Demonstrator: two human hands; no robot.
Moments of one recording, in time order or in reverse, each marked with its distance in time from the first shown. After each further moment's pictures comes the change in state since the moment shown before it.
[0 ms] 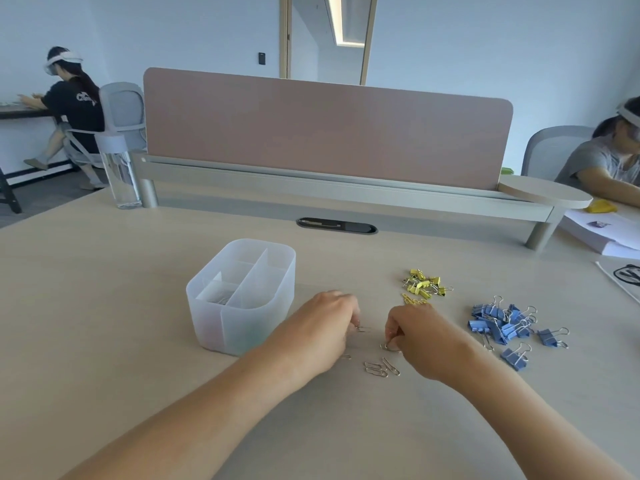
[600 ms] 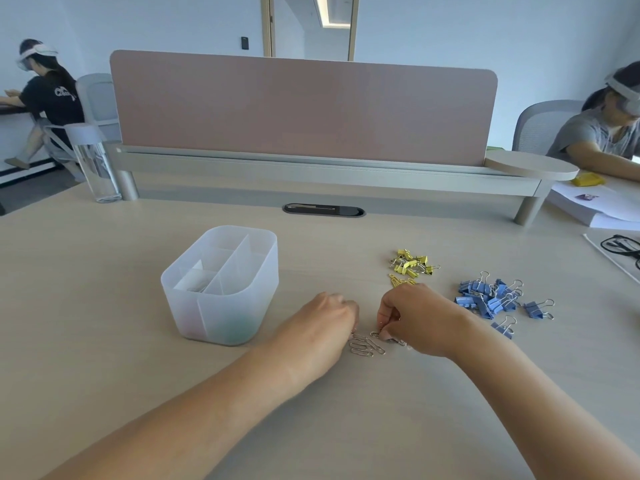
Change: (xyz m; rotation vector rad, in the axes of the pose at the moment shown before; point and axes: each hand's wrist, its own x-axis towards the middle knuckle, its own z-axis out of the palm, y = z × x) left_hand 0.003 0.008 0.030 0.150 -0.086 0.131; right_hand 0.000 0.018 -0.003 0.162 -0.038 -0.048
